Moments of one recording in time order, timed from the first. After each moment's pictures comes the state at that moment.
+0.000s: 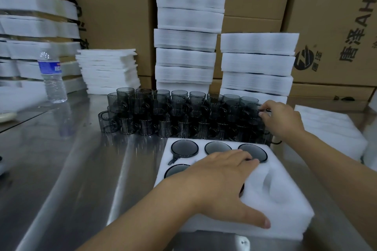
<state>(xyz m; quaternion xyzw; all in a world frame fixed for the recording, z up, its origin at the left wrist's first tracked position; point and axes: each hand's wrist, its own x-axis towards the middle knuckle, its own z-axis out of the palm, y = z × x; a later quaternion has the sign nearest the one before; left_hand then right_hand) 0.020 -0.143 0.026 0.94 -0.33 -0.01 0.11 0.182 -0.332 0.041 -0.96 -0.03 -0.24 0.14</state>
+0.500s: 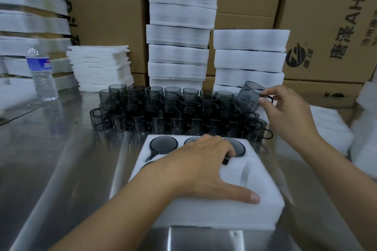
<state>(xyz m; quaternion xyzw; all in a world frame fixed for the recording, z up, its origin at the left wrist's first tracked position) 0.021 -0.130 0.034 0.95 -0.26 0.01 0.16 0.119 -0.332 0.054 -0.87 -0.12 -0.36 0.32</state>
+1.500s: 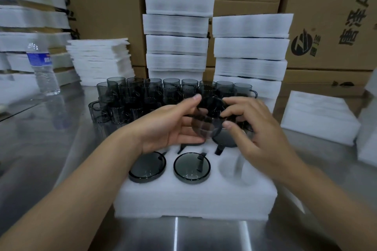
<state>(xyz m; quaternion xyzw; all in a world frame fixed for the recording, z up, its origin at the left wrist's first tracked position) 0.063 -0.089 0.045 0.65 -0.10 -0.17 0.73 0.064 -0.297 0.018 -0.80 -0.37 -0.31 0.35</state>
